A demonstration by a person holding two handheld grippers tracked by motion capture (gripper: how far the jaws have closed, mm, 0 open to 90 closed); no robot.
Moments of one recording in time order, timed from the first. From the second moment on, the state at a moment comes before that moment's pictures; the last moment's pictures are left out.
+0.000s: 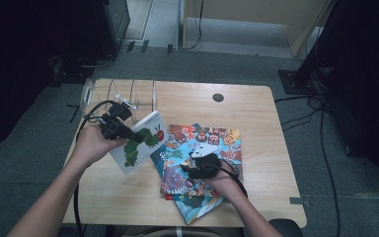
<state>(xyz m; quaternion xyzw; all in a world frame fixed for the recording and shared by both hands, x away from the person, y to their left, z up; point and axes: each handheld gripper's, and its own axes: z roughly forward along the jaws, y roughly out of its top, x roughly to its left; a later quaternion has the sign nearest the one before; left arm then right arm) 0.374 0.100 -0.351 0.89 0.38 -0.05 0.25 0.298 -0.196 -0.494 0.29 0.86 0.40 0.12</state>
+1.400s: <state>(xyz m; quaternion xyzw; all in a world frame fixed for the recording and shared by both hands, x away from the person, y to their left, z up) 0.413 0.127 -0.340 0.87 0.44 0.01 0.22 0.298 -0.195 -0.494 0.29 0.86 0.40 0.12</state>
